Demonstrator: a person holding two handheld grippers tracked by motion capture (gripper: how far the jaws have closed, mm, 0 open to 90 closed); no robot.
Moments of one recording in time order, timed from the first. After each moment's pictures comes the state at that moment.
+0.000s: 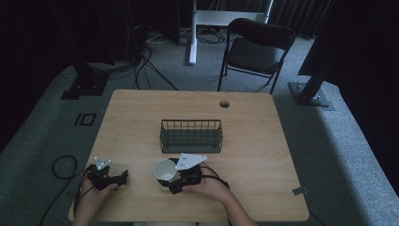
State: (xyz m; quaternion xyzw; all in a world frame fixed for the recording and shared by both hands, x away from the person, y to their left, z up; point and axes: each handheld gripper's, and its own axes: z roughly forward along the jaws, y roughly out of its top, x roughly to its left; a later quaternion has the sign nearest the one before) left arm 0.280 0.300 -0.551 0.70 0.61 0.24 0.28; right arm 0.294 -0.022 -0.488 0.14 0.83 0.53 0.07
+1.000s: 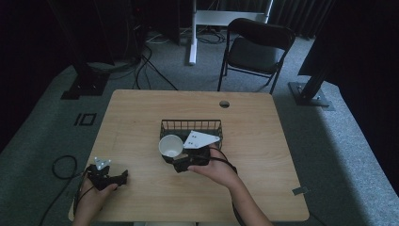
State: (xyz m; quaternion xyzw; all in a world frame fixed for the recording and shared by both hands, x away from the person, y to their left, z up) left arm 0.280 0.300 -0.551 0.70 0.61 0.24 0.28; right arm 0.318 -0.043 -0.415 0.16 0.80 0.56 0.14
